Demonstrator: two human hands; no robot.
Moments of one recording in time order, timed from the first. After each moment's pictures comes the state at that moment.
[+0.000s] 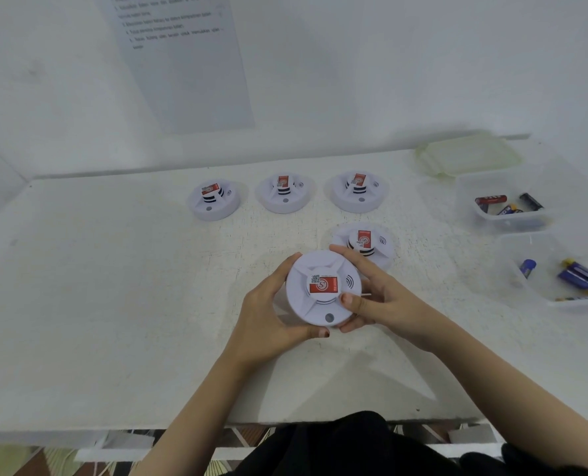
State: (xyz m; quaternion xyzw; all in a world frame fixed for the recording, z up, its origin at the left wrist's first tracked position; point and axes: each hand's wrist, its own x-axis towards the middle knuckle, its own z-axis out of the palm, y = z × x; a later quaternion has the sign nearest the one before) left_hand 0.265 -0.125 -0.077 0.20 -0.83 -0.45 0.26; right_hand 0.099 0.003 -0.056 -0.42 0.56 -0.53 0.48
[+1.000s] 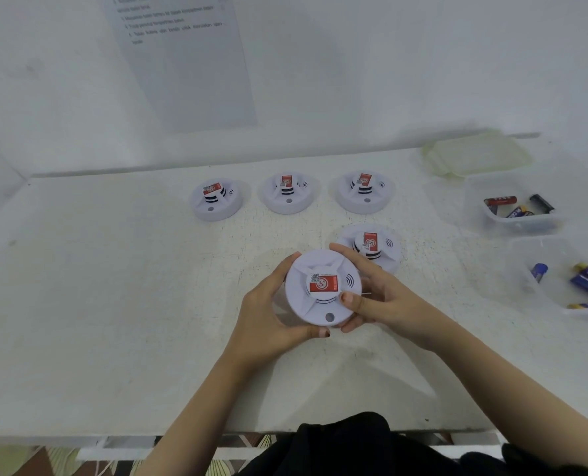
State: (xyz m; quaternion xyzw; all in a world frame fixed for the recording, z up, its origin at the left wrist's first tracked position) left_hand 0.265 -0.134 -0.078 0.23 -0.81 -0.47 0.25; right_hand 0.097 -0.009 -0.056 -0.42 0.56 -0.52 0.48
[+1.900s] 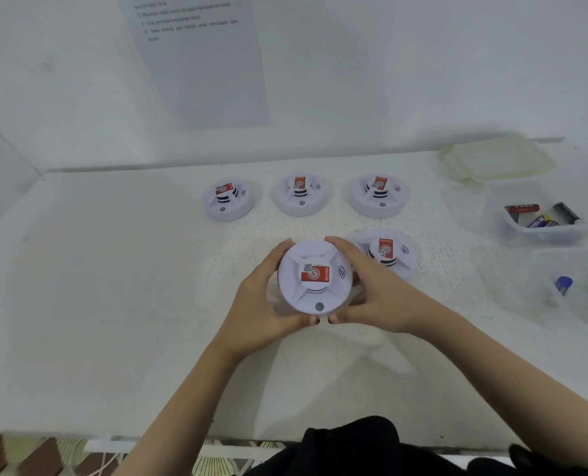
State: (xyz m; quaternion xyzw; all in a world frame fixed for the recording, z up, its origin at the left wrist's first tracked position) left_hand 0.271 -0.158 -0.059 0.23 -0.82 -0.47 0.24; right_hand 0.096 -0.044 -0.046 -0.55 0.66 -0.37 0.35
